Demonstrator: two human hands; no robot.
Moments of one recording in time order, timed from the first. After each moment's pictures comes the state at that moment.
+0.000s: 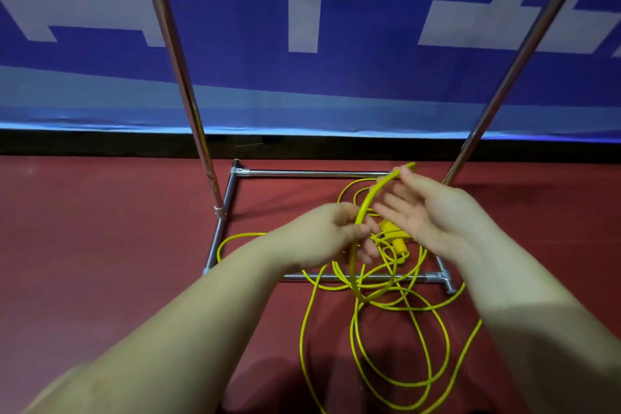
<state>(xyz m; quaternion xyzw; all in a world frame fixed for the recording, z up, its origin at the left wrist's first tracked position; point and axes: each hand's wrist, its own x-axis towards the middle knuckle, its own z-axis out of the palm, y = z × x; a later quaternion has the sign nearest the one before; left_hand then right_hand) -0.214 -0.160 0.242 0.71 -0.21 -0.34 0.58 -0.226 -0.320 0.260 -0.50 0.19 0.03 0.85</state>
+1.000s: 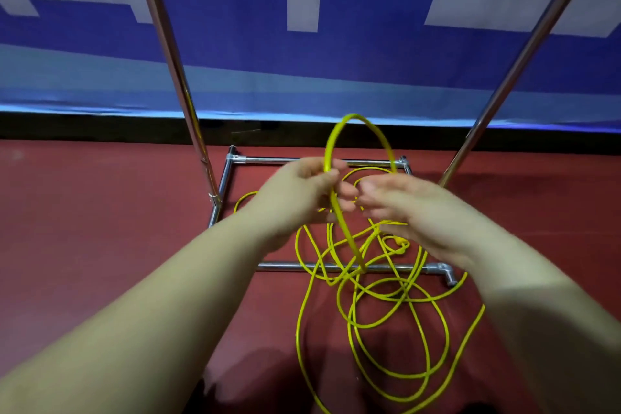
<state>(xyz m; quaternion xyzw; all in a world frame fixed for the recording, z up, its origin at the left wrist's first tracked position) -0.200 -0.151 0.247 0.66 -0.08 -0.24 0.70 -0.238 -0.313 0.253 -0.76 0.09 0.14 0.63</state>
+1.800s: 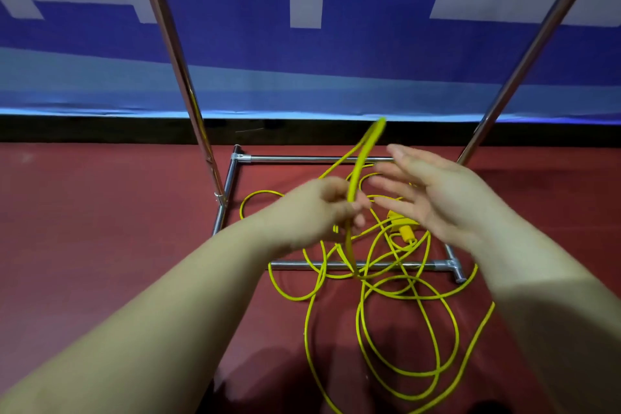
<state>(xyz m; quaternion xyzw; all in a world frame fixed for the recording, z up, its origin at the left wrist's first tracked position) -0.203 -0.148 0.235 0.74 -0.18 -0.29 0.58 -0.224 -0.311 0.255 -0.60 0.13 0.05 0.79</state>
